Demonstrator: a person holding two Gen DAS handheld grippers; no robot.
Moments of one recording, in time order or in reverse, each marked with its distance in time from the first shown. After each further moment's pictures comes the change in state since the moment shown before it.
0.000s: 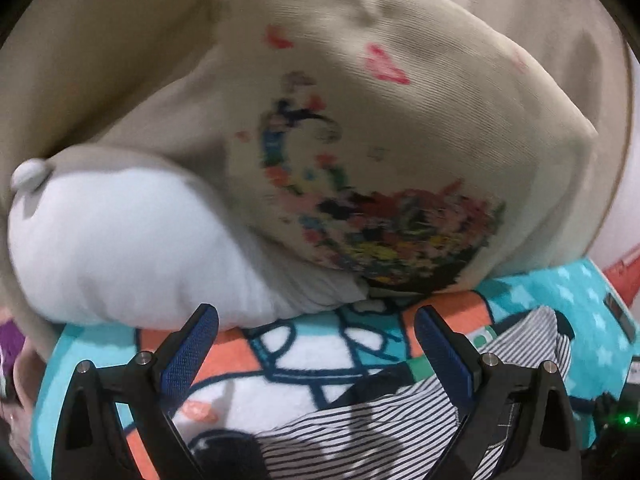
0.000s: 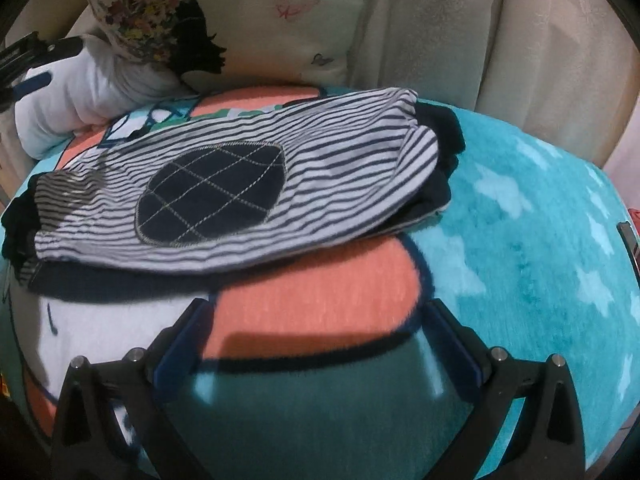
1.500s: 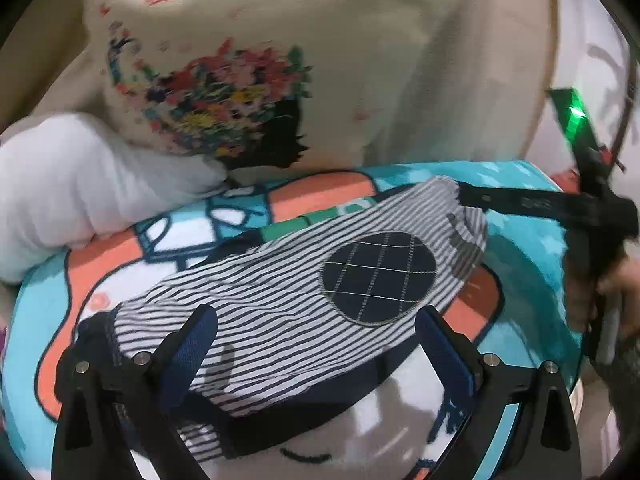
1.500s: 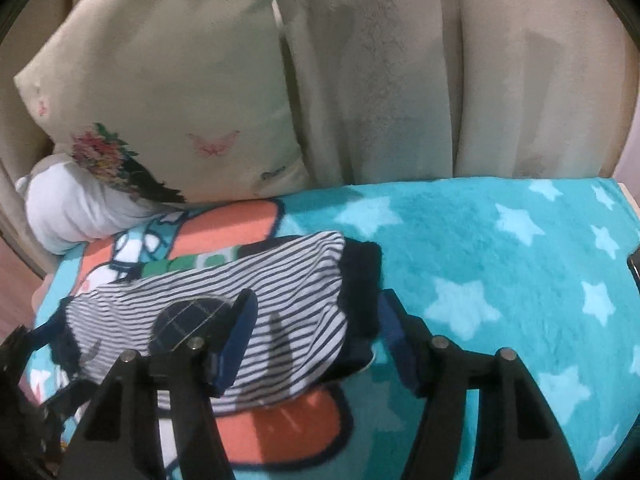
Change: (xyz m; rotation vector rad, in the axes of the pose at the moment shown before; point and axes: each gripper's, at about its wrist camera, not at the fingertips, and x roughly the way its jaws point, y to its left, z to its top) left arm -0.032 -0.106 -0.086 0.188 0.206 -0.213; right arm -0.011 -0.082 0.078 0.166 -0.094 0.116
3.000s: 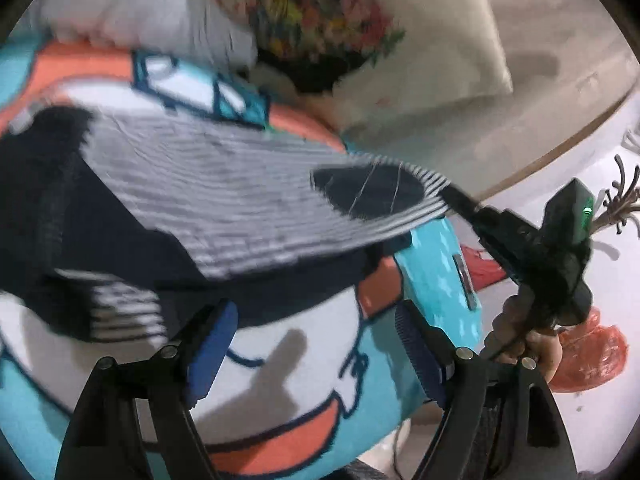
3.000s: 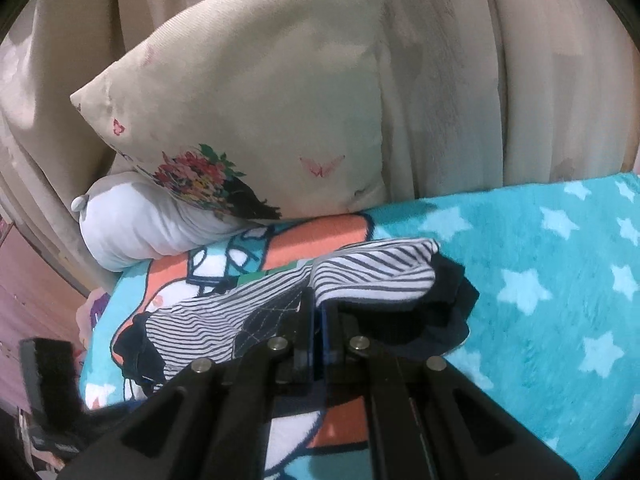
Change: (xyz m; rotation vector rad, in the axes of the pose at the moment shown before) left arm -0.001 0.068 -0.055 -0.572 0.166 -0.495; right arm -0.047 0.046 0.000 0.038 -0.052 0.173
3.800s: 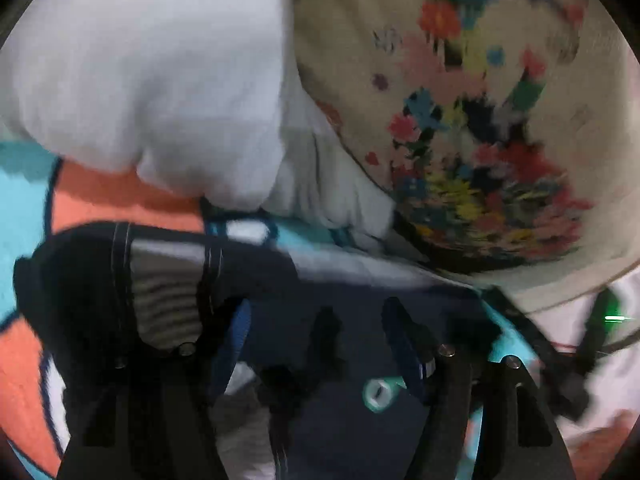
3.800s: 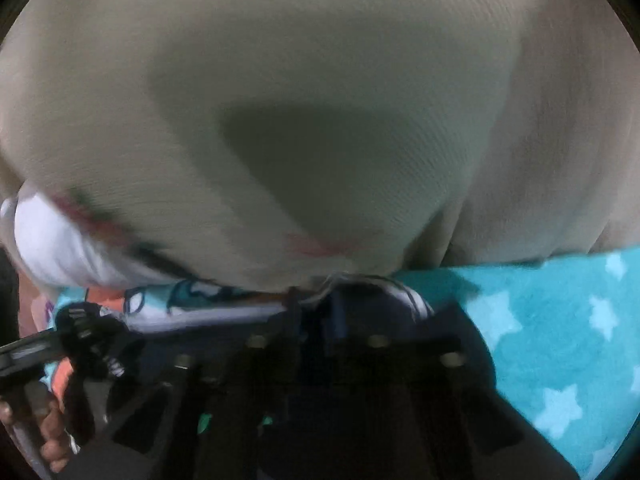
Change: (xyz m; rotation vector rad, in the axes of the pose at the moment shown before) left arm -0.010 0.062 0.159 -0.113 -0.146 0.261; right arm 0.125 0.001 0.068 -0.070 0.042 -0.099
